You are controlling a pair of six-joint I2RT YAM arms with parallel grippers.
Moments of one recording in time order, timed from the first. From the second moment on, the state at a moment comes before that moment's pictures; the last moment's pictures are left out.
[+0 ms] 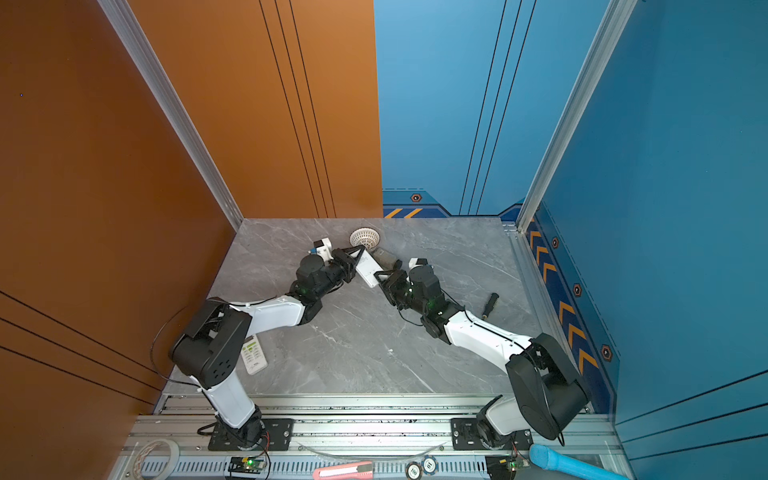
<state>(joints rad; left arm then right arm) -0.49 1.75 0.90 0.85 0.16 -1.47 0.61 1.44 0.80 0.35 -0.20 1.42</state>
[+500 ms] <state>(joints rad) -0.48 1.75 0.90 0.85 0.16 -1.46 0.63 1.42 0.77 0.39 -0.17 1.44</state>
